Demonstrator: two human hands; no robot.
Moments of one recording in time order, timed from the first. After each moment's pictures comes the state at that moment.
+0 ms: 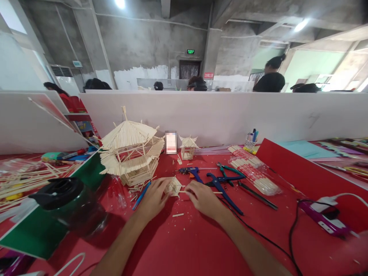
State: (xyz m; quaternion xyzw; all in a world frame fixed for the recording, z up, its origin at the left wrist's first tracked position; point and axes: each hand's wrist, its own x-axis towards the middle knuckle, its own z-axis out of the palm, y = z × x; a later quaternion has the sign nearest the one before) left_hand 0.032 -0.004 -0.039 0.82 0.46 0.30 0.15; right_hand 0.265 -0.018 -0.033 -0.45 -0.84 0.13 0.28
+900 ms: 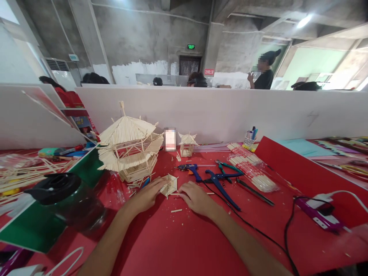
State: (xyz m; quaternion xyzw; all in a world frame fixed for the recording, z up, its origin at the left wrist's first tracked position) left_hand -0.007 0.015 -0.059 0.89 0.36 0.19 0.18; right_hand 0.253 -0.013 -0.052 -0.40 -0.87 0.15 0.23
